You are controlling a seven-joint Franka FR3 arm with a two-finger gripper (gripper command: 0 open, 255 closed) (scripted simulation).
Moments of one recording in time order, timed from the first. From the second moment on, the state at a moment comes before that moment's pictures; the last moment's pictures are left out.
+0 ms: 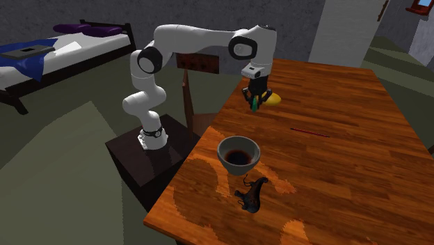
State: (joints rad) arm 0.00 0.28 0.55 -1.38 -0.14 1.60 1.41
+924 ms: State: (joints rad) arm -0.07 0.31 0.51 -1.22 -0.15 1.48 1.28
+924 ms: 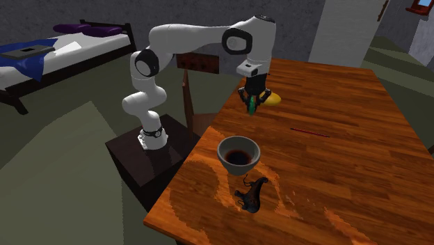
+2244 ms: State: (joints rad) arm -0.24 0.46 0.42 -1.09 -0.18 1.50 0.99
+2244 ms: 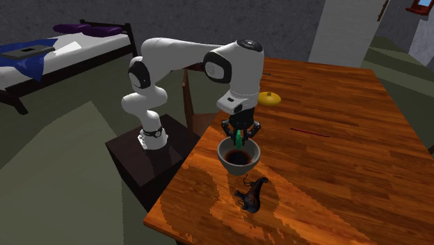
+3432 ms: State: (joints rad) arm -0.27 0.42 0.42 -1.23 -0.17 1.61 0.99
